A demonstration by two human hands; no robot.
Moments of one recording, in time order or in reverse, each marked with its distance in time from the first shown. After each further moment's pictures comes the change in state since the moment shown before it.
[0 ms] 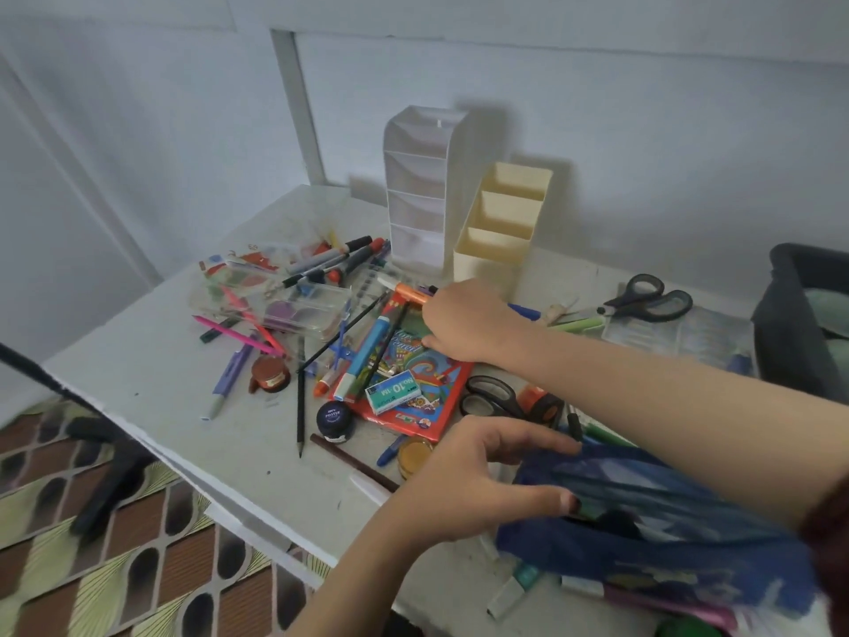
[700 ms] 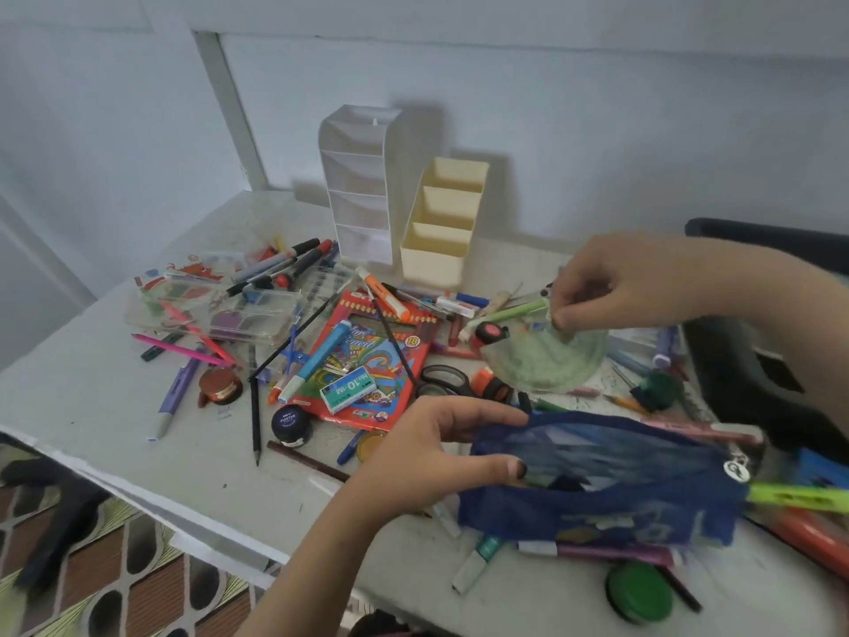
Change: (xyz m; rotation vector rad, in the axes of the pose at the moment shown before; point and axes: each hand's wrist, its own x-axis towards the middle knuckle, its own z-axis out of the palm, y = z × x) left_hand 0.003 0.002 -0.001 0.023 -0.028 0.006; right_hand -0.155 0.095 -0.079 0.726 -0.269 0.206
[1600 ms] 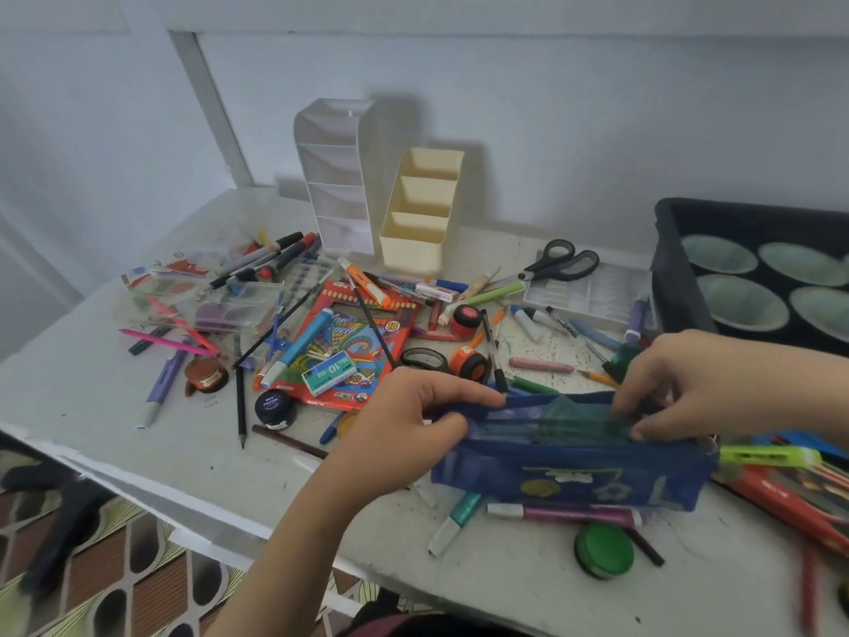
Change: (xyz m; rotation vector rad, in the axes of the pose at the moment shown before) left_hand -0.009 0.022 0.015 0.285 0.110 0.032; right_hand -0.090 0.025 0.059 0.092 -0.145 0.171
